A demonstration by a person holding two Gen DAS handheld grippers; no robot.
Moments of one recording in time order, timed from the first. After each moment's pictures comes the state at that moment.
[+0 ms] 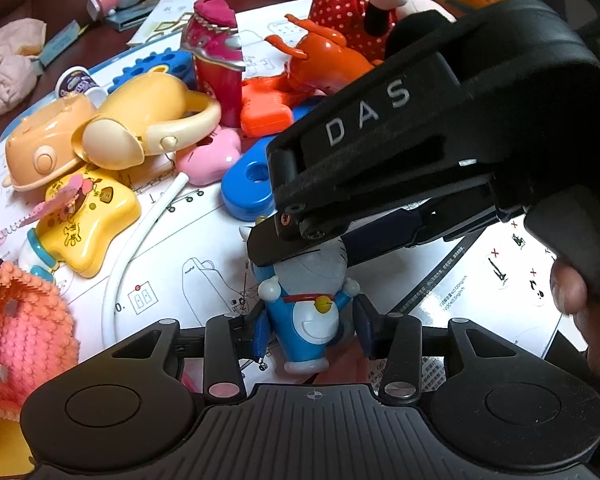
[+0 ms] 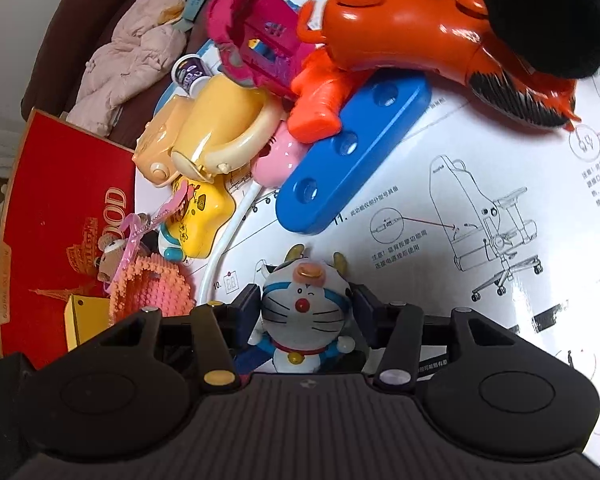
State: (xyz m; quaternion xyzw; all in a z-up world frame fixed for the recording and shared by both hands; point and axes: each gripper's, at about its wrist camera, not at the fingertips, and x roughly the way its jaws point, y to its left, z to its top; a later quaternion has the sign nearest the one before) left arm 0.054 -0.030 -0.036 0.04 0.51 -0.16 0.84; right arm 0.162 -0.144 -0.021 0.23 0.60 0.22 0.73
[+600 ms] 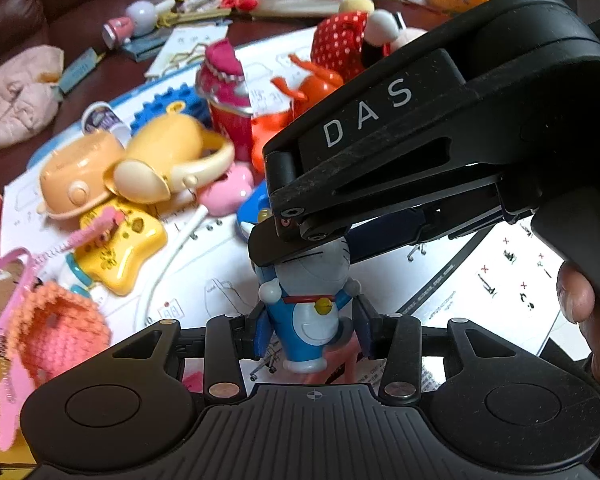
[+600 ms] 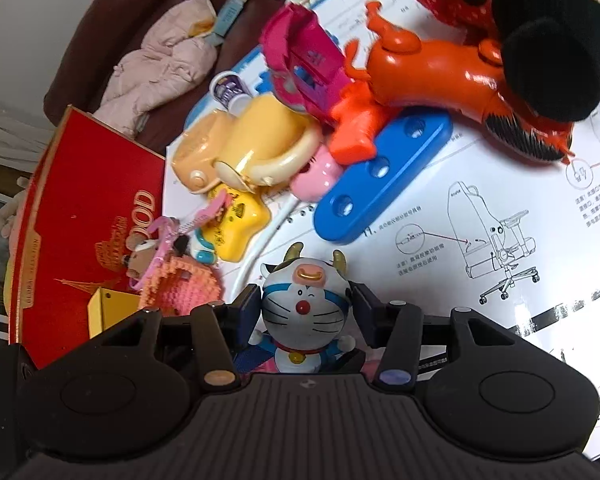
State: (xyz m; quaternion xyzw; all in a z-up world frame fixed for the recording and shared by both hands) left arm 0.039 -0.036 -0.001 0.07 0.48 -0.14 0.86; right arm 0.152 -0.147 0.014 0.23 0.57 0.24 0.75
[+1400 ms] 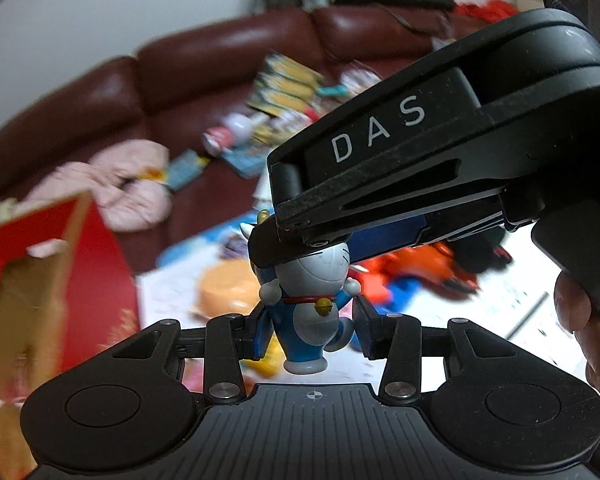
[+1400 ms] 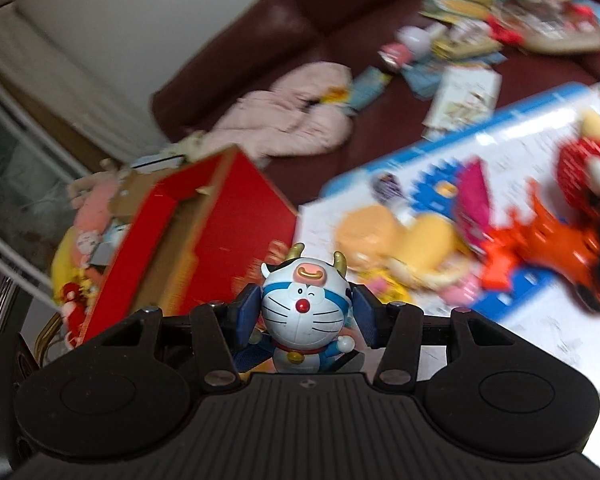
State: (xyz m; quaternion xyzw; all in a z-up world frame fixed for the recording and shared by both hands) left arm -0.002 0.009 0.152 0.08 0.35 -0.03 0.93; right arm 0.130 -0.083 0.171 0.17 0.43 0.37 0.80
